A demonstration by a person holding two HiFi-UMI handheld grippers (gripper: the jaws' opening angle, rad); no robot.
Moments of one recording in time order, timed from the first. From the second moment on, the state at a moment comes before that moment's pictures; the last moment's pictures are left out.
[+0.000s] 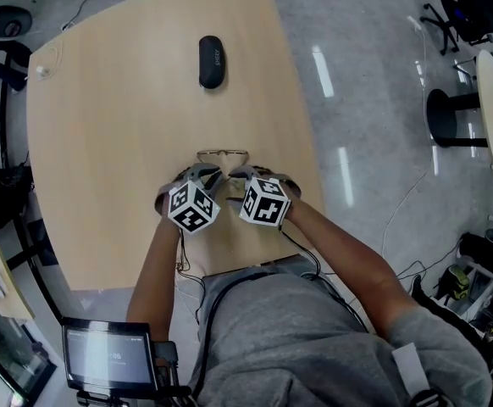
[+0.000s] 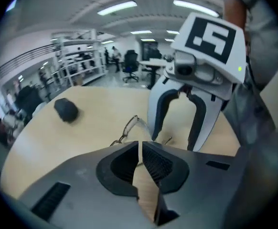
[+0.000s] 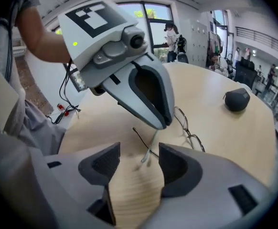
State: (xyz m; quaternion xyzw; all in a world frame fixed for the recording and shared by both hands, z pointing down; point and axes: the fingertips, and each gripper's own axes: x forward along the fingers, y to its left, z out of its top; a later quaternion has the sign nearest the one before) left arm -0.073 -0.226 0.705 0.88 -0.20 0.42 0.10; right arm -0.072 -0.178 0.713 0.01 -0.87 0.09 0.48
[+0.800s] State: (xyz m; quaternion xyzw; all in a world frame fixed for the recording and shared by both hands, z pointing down) left arm -0.082 -0.193 0.744 0.86 -0.07 0.49 0.11; right arm -0.067 -0.166 0.724 -0.07 -0.83 -0.01 0.56
